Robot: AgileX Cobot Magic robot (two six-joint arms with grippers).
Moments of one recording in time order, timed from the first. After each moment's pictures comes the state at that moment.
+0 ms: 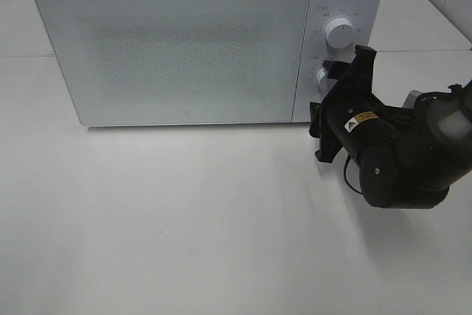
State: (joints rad) left arm 0.05 0.00 -0.51 -0.14 1.06 0.24; right arm 0.55 2.08 -0.68 0.42 -1.19 1.66
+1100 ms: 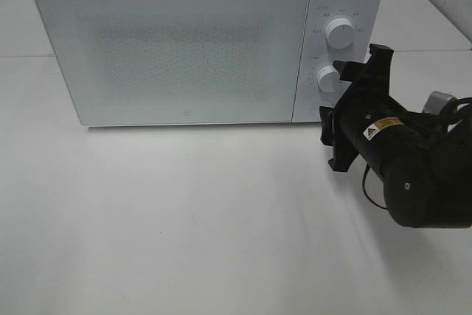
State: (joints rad) left arm 0.05 0.00 -0.51 -0.14 1.06 0.24; right arm 0.60 1.94 -0.53 0.46 -1.19 1.61
